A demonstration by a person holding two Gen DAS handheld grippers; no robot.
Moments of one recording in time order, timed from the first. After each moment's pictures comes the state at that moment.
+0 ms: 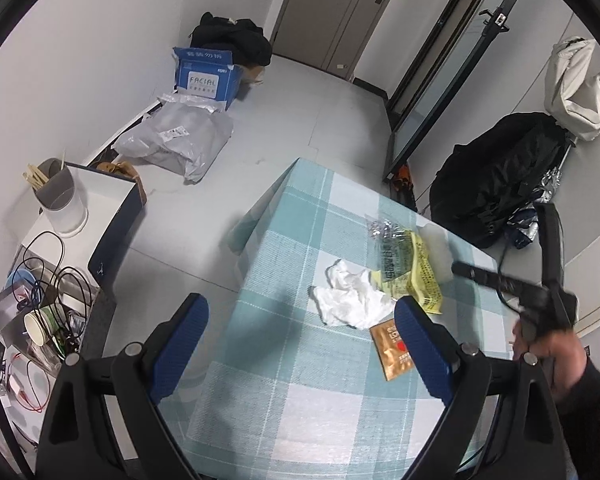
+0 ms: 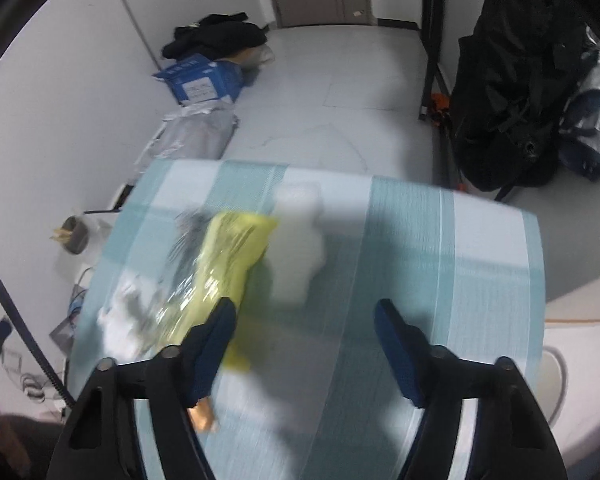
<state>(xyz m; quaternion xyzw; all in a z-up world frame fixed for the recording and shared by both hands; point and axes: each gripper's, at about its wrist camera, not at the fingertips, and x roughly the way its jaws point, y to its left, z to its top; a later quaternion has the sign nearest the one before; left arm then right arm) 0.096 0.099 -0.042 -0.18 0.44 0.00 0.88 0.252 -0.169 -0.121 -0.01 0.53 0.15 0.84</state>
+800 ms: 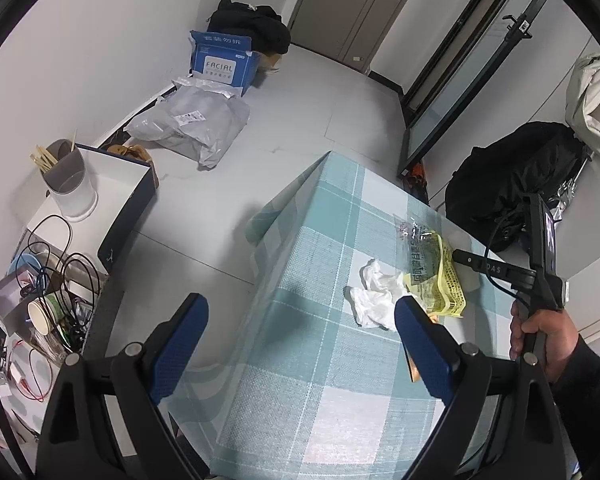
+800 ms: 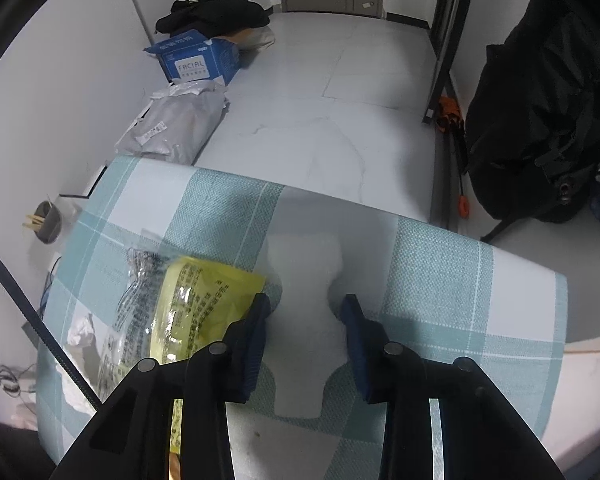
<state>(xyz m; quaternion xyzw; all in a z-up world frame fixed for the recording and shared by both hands) 0.100 0.124 -0.051 -0.20 0.46 0.02 0.87 0.296 -0.137 -0.145 -0.07 0.54 0.15 0.83</state>
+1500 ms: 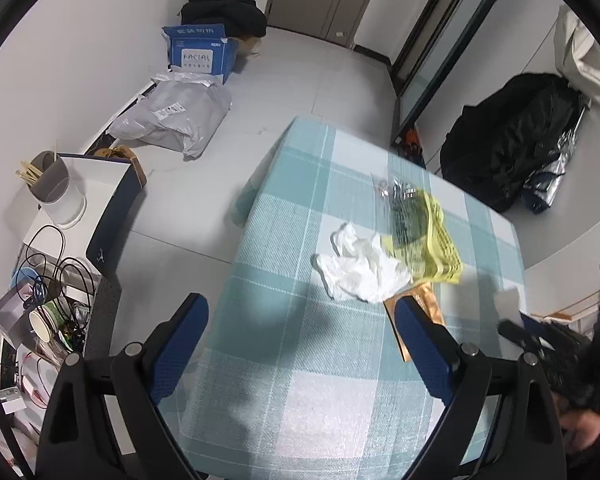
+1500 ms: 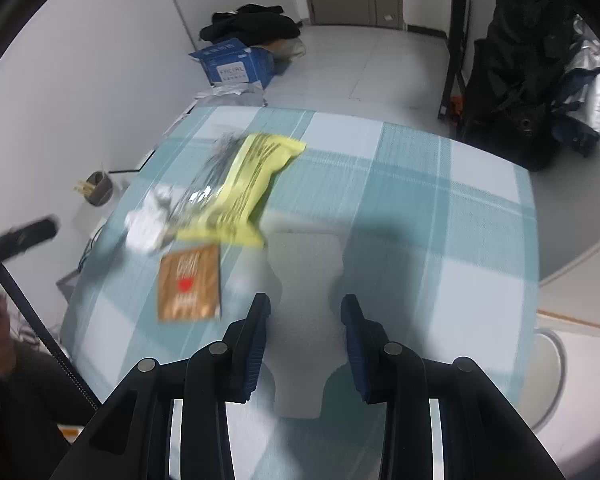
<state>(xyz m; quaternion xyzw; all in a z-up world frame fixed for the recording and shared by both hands) 0.107 0.083 -0.066 -0.14 0.49 0.00 0.86 0.152 -0.197 -0.119 -0.05 0.51 0.21 0.83</state>
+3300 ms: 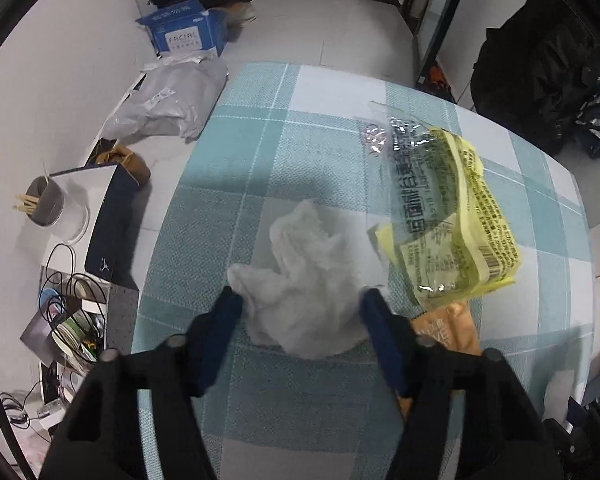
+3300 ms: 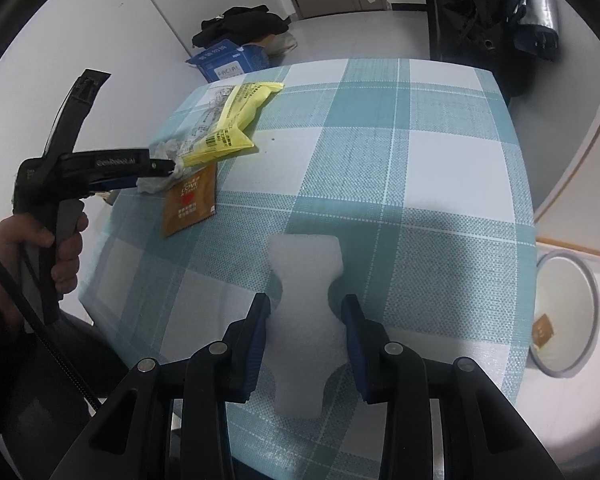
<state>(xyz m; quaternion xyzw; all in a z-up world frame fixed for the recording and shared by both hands) 0.161 0.019 -0.110 -0.04 0.57 0.05 0.82 0.094 -0.248 -0.151 0.04 0.53 0.22 0.82</state>
